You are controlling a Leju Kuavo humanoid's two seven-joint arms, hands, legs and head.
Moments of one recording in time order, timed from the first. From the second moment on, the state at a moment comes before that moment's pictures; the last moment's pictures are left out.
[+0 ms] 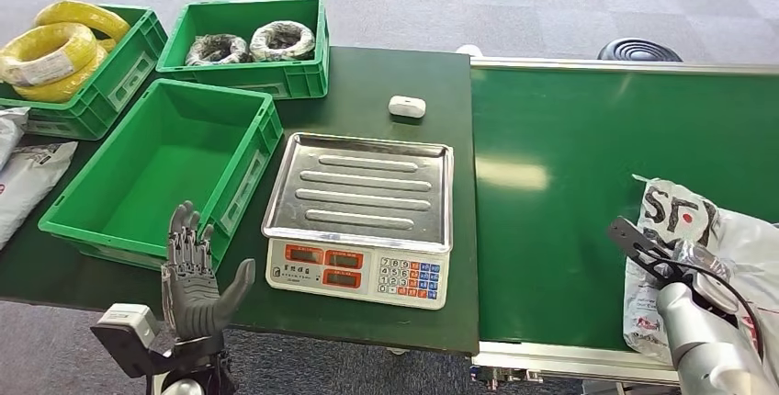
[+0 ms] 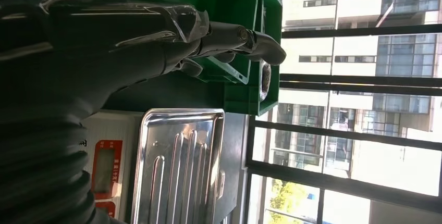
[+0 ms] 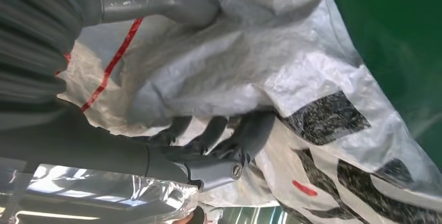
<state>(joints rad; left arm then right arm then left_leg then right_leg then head) 0.09 -0.15 -0.24 -1.58 0.11 0.27 -0.68 -0.62 -0.35 -0.29 -0.37 1.30 -0.05 0.06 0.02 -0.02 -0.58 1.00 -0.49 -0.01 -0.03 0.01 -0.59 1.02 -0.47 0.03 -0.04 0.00</state>
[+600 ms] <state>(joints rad) 0.10 -0.15 -0.23 -1.60 0.11 0.29 -0.68 -0.60 -0.29 -0.29 -0.44 1.35 -0.41 0.08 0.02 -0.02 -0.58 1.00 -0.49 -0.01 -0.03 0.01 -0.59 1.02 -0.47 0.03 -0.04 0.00</state>
